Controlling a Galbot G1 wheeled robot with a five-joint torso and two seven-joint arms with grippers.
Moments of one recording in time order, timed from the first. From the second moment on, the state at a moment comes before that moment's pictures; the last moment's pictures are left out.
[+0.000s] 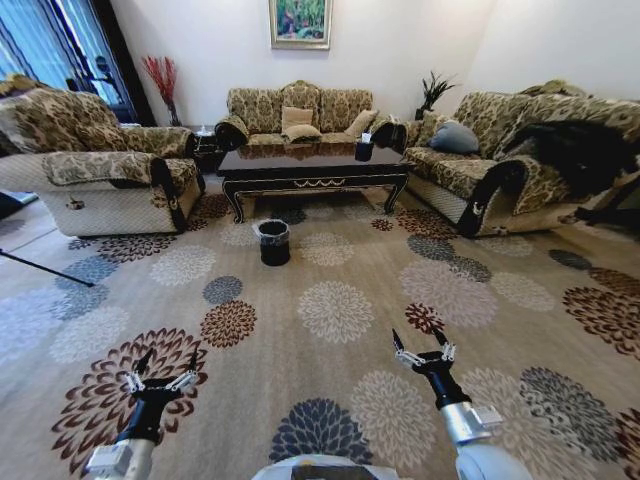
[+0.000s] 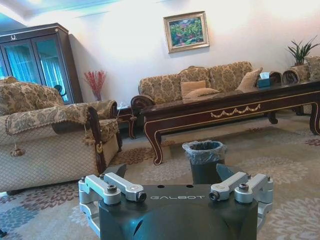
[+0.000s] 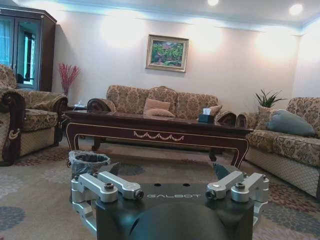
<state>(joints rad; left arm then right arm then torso) 2.05 -1.27 -0.80 -2.24 -0.24 -0.23 -0.10 -1.83 1.27 0.69 2.15 0.24 0.21 -0.05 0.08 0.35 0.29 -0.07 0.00</state>
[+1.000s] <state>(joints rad) 2.05 -1.27 -0.80 -2.24 -0.24 -0.23 -0.10 -1.83 1.27 0.69 2.15 0.24 0.21 -0.05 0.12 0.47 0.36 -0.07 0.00</state>
